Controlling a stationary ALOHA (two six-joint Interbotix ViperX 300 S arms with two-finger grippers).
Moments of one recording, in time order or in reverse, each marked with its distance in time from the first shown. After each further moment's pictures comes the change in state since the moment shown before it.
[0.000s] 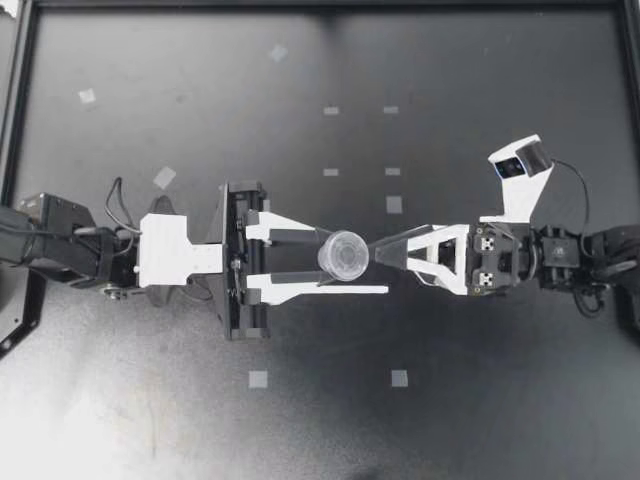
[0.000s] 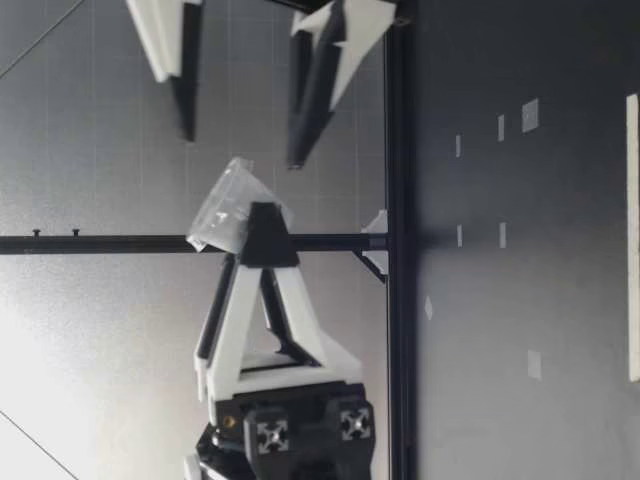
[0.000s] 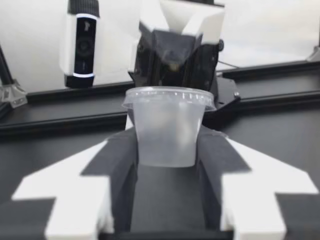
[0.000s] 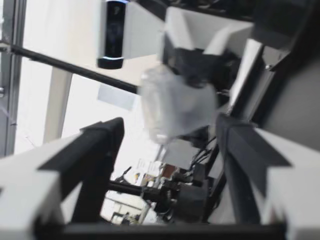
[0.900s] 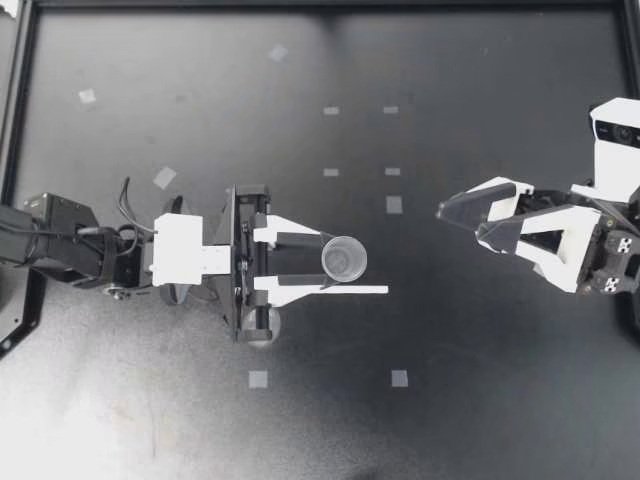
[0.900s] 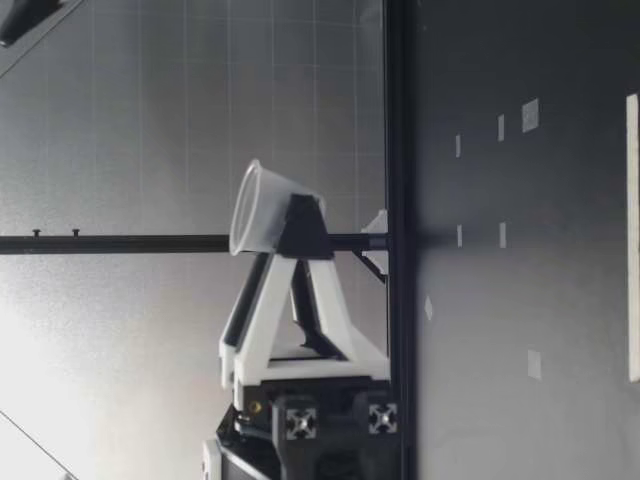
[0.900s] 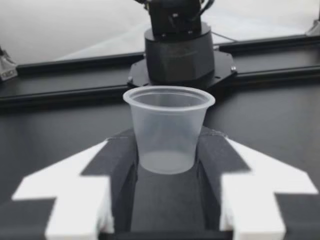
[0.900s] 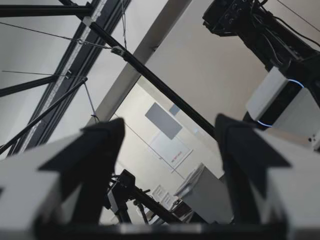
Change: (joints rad) left arm 0.002 0.008 -0.011 -0.005 0.075 -0.012; right arm -0.009 -0.342 0.084 -0.048 -0.048 -0.272
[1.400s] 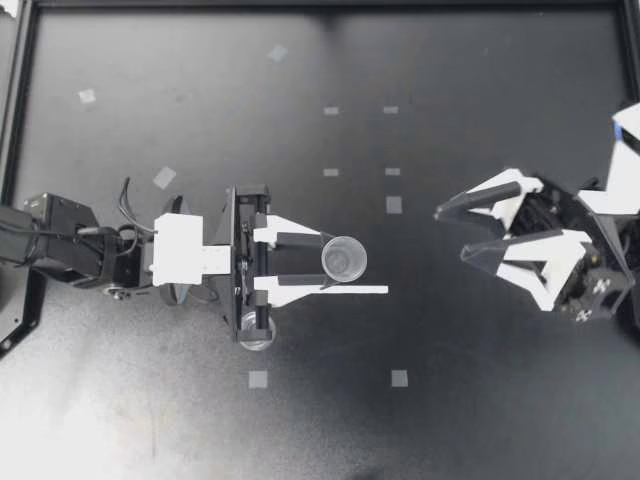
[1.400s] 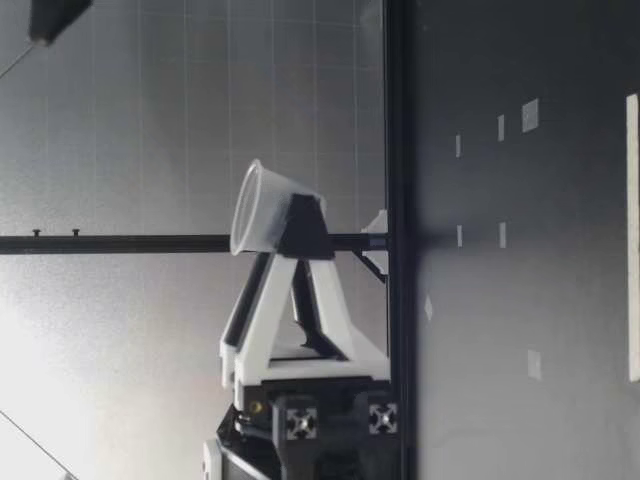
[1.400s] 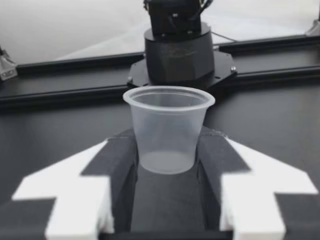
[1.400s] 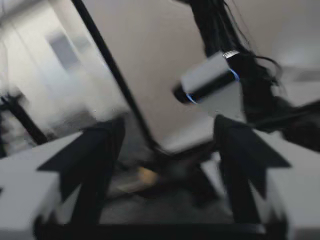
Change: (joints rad) left arm -0.002 0.000 0.000 0.000 0.000 -0.005; right arm -0.015 -0.155 0.011 -0.069 0.362 -0.541
